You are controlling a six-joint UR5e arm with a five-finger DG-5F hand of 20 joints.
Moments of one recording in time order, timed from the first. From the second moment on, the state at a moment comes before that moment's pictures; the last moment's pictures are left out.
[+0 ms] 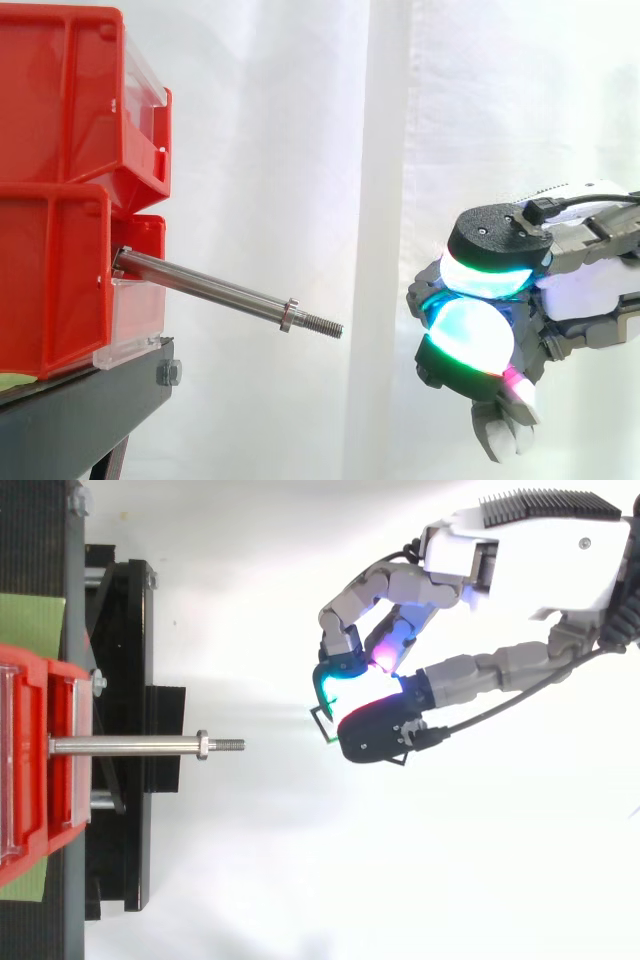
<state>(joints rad) 0.04 -2.19 -1.25 -3.02 -1.49 -0.50</state>
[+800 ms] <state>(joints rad) 0.04 -2.19 -1.25 -3.02 -1.49 -0.50</state>
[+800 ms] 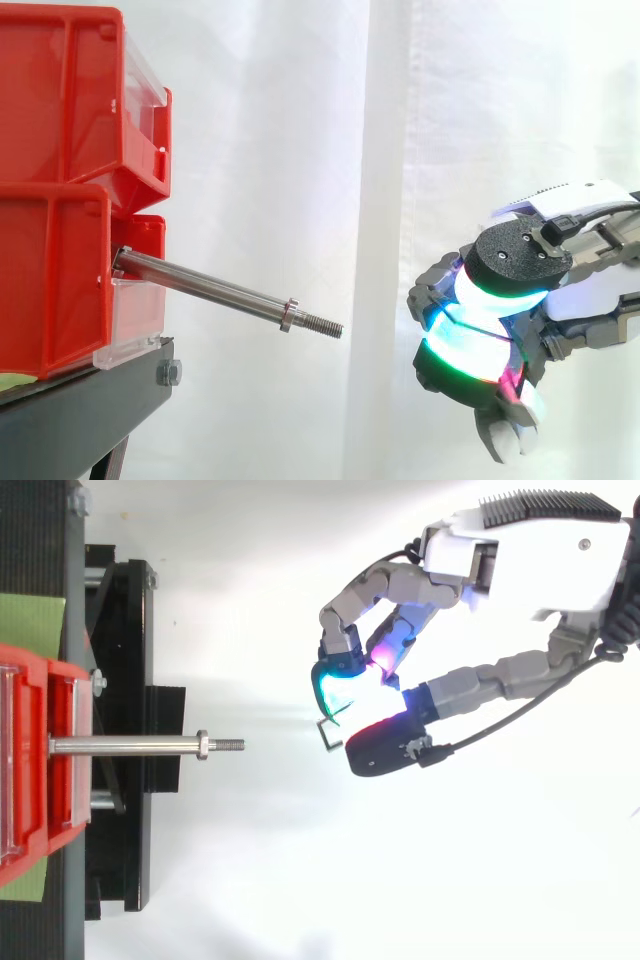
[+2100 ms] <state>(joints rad) 0.04 -2.19 -1.25 -3.01 -1.49 -0.50</state>
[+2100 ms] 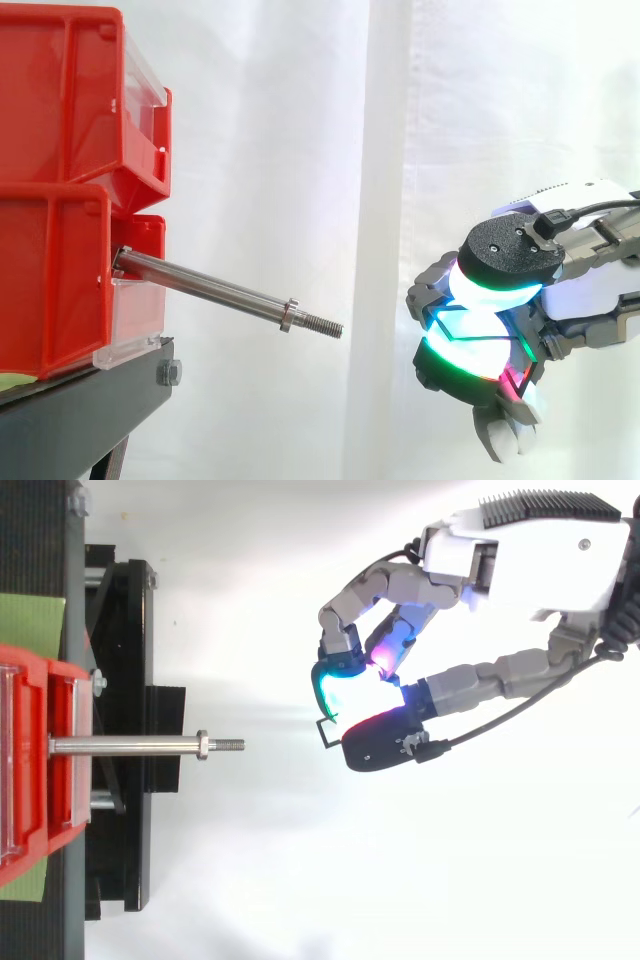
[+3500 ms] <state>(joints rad) 0.05 -2.19 -1.25 -2.91 -1.54 -0.57</state>
